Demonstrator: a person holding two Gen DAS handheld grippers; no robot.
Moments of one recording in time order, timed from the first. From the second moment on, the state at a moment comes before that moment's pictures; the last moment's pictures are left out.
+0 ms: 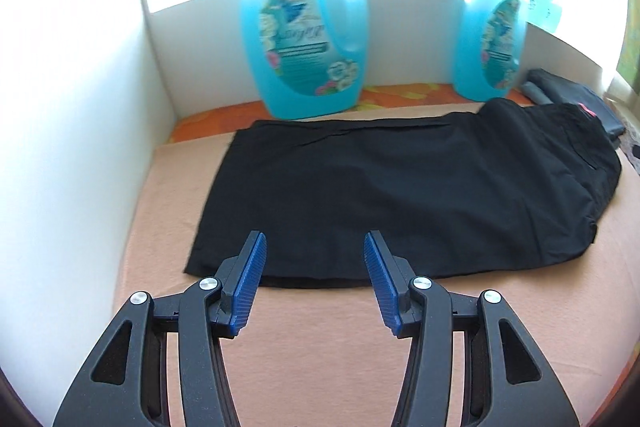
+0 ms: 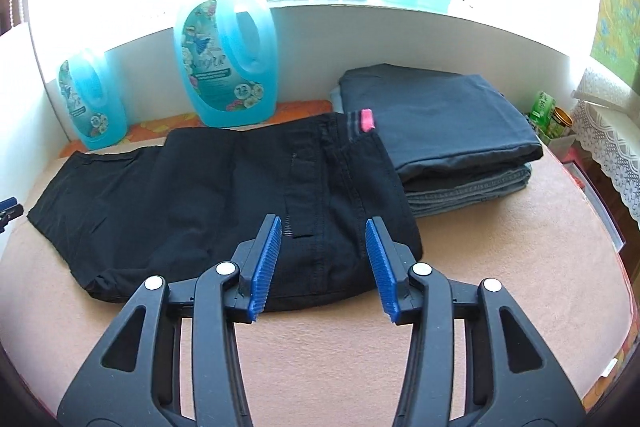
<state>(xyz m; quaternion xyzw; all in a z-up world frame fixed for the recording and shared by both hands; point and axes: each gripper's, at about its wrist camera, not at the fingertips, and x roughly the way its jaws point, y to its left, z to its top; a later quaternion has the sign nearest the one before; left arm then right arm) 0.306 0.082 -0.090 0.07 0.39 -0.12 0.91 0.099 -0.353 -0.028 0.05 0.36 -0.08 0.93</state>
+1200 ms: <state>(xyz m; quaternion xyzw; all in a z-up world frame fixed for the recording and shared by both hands) 0.341 0.116 -0.157 0.10 0.41 -0.08 0.90 0.384 0.001 -0.108 -0.16 0.44 0.25 0.85</state>
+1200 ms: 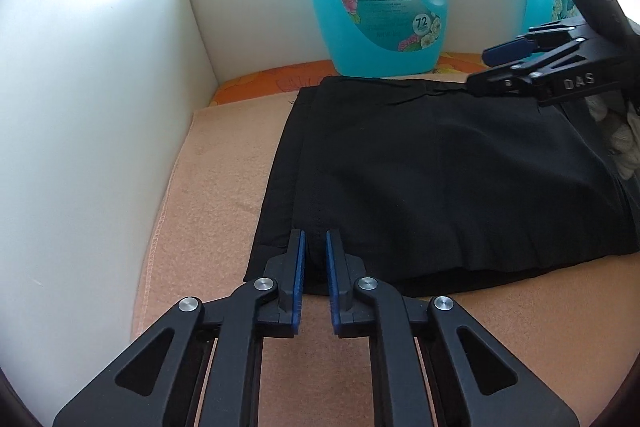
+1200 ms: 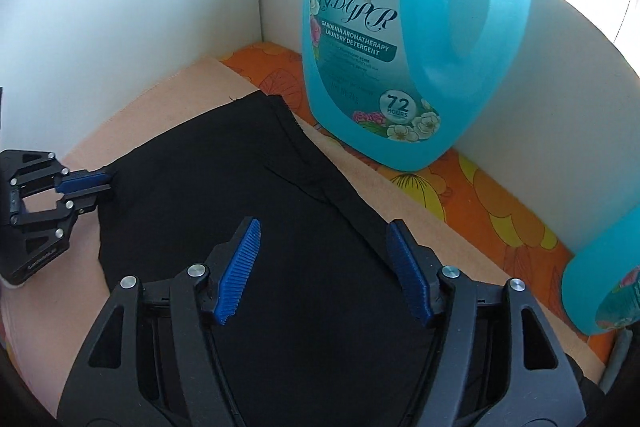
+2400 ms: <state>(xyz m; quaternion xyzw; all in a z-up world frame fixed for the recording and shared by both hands) 0.343 0.106 -0.160 0.14 0.40 -0.08 0.90 0.419 0.035 -0.136 -0.20 0.43 0.26 0.84</state>
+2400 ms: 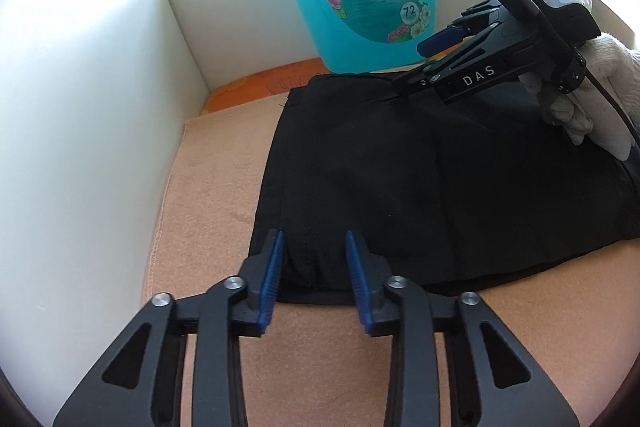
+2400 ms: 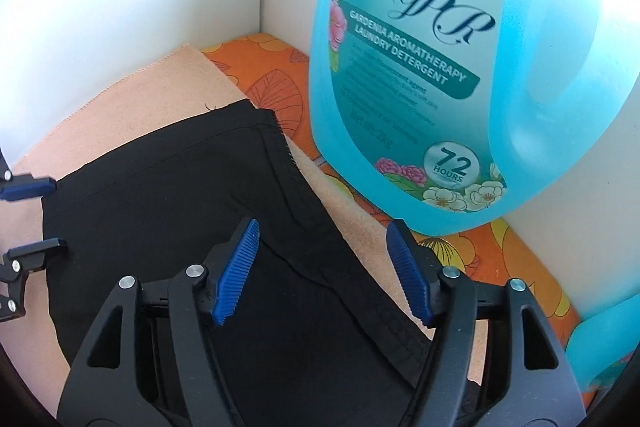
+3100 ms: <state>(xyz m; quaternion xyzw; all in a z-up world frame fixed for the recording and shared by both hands) 0.331 0.143 -0.147 0.10 0.39 -0.06 0.91 0.423 0.083 -0.150 -0.23 0.43 0.26 0.84</state>
